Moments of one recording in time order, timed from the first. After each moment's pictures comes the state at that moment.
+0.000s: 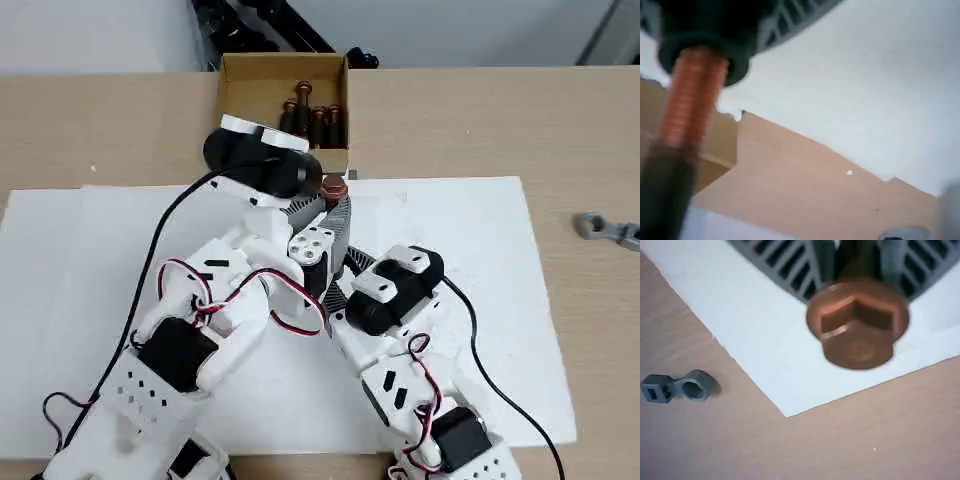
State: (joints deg) left arm 32.7 -48.3 38.2 45.8 19.3; right arm -33.8 -101.1 86.1 29.9 -3.1
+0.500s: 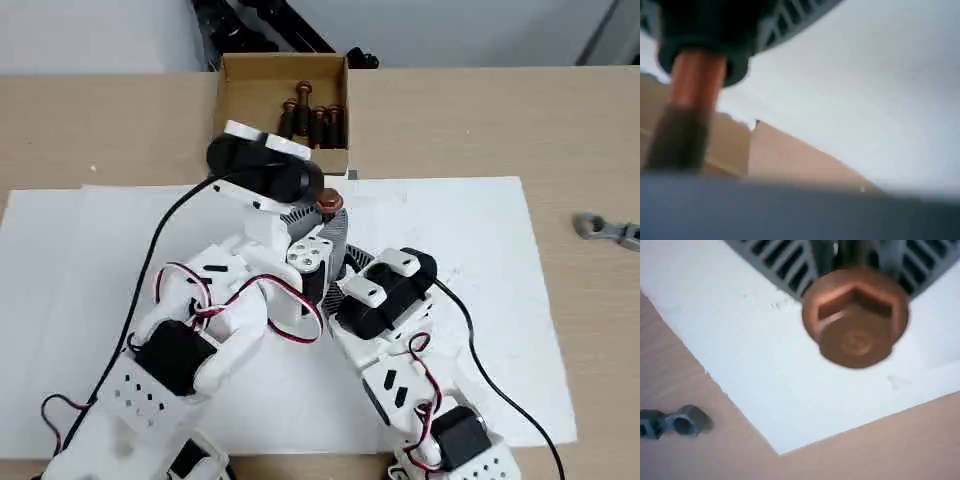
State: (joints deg) left arm 32.9 -48.8 38.1 51.5 19.3; right arm -33.7 -101.0 86.2 30.0 0.1
